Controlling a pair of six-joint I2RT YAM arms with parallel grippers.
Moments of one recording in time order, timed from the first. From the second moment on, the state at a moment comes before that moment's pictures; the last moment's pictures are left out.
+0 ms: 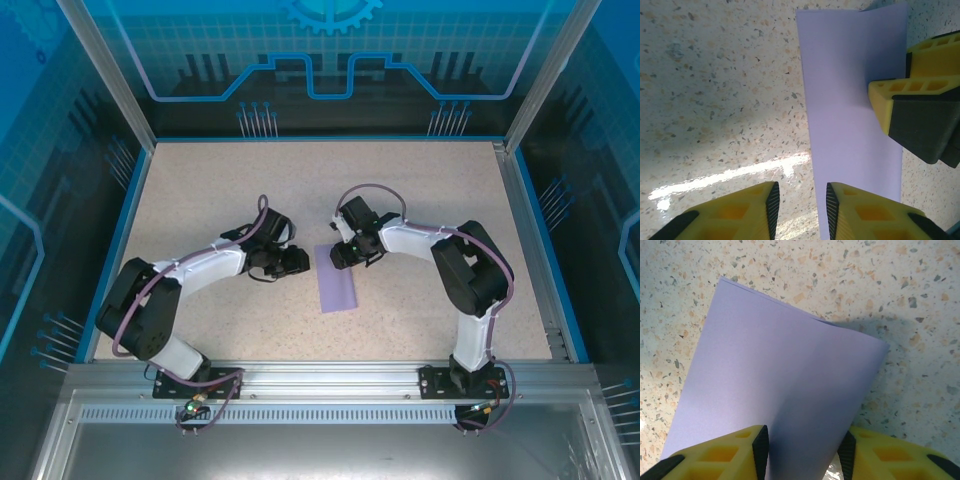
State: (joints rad) left arm -0.48 1.55 0.87 -0.39 0.32 -0.69; right arm 0.60 1.90 1.17 -0.44 -0.15 0.16
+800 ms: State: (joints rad) left arm -0.57 1.72 0.93 -0.28 0.35 -0.78; right arm 0.60 1.91 1.17 -0.45 -0.15 0.19
